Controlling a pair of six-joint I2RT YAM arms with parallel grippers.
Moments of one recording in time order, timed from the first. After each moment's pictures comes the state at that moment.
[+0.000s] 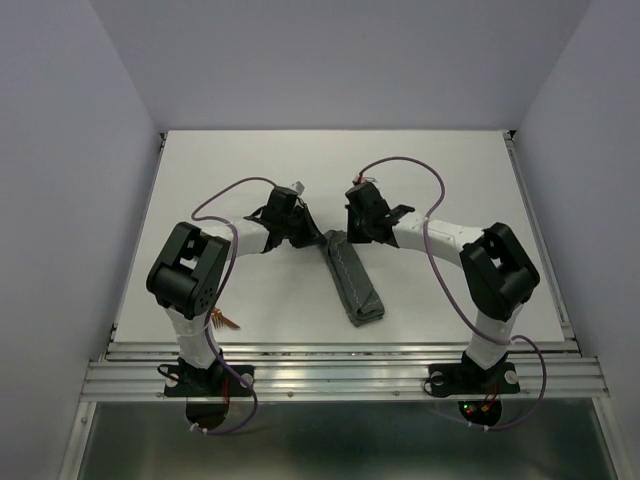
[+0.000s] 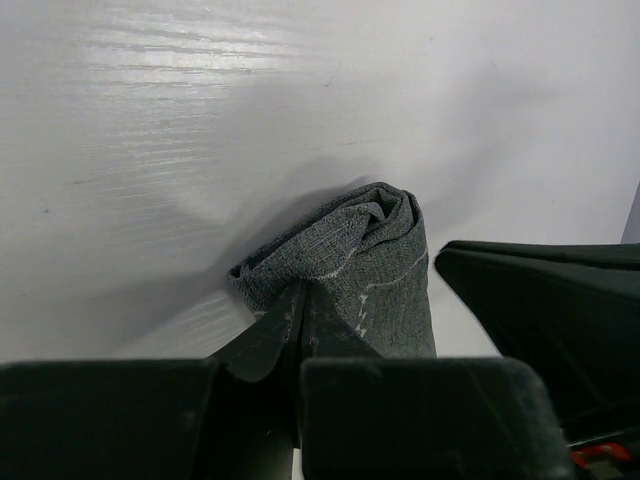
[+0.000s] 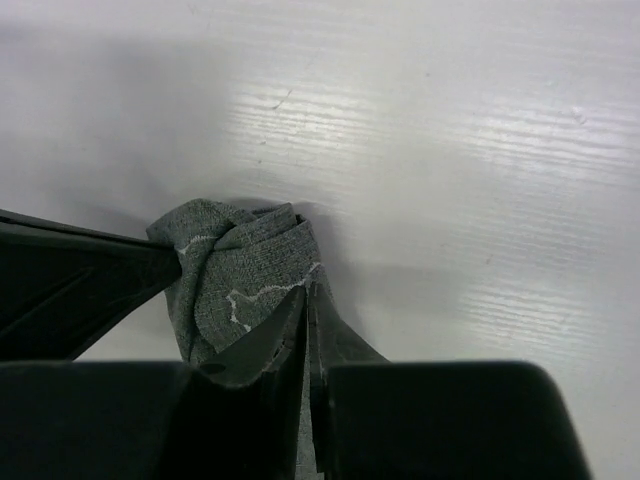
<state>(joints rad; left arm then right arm) -0.48 1.81 0.96 0.07 0.30 -0.77 0.66 1.80 1.21 -0.26 0.19 0.55</state>
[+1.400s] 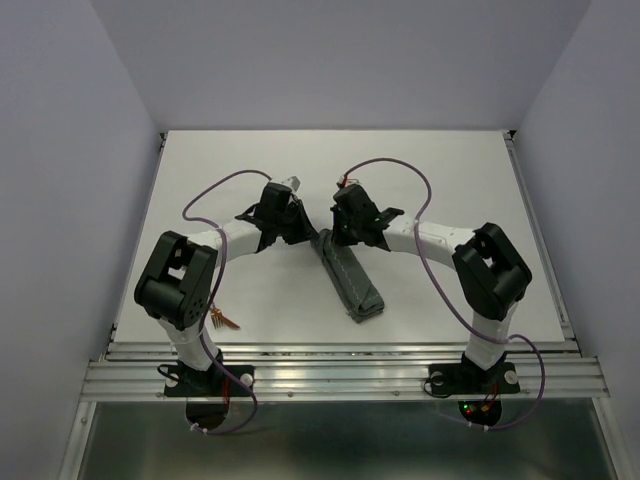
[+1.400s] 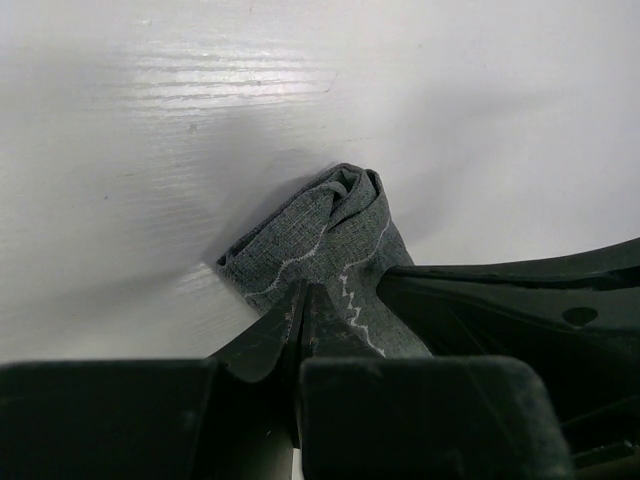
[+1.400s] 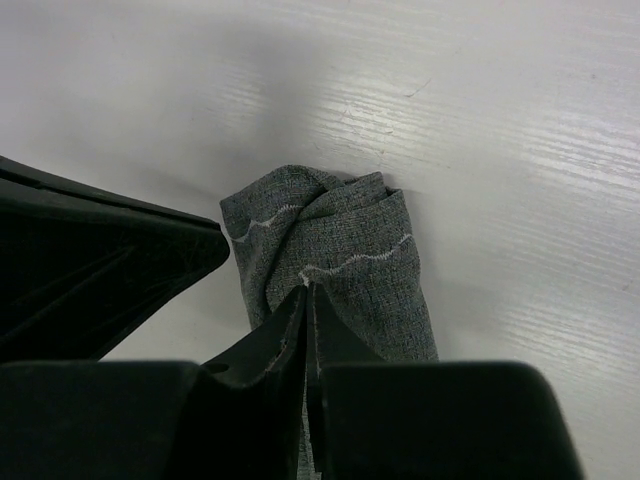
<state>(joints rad) -0.46 1.71 0.96 0.01 0.26 -0.67 0.71 1.85 1.25 -0.21 0.12 0.56</state>
